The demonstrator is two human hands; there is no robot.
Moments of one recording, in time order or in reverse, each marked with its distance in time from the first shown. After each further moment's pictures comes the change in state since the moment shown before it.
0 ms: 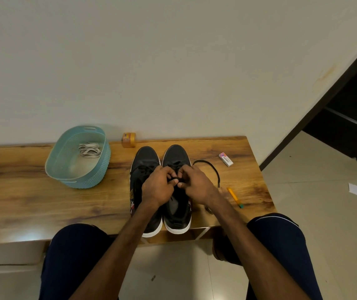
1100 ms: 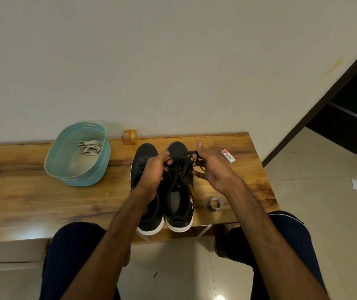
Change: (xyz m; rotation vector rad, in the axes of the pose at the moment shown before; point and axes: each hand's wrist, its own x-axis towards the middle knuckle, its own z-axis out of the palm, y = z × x) left_hand 0.009 0.015 -0.029 -0.807 -0.087 -0.253; right_hand 0.006 -0.013 -0.044 1.014 0.020 0.311
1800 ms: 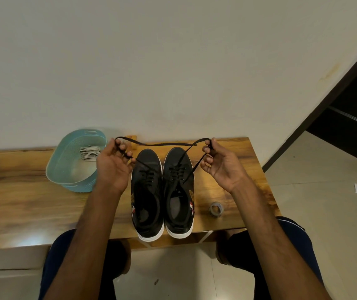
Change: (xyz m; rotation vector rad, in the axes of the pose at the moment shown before) left_hand 0.001 0.032 -0.073 -0.792 0.146 0.079; right_hand 0.001 -0.018 -0.022 0.443 -0.064 -0.111
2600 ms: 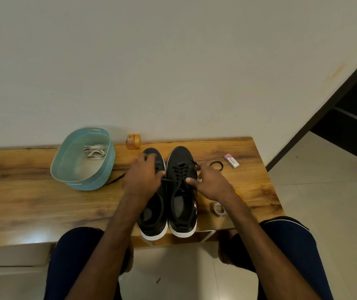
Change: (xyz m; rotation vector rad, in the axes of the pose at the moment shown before) left_hand -0.015 -0.046 0.008 1.934 -0.060 0.342; right_hand -0.004 0.047 0.007 -1.567 0.072 0.059
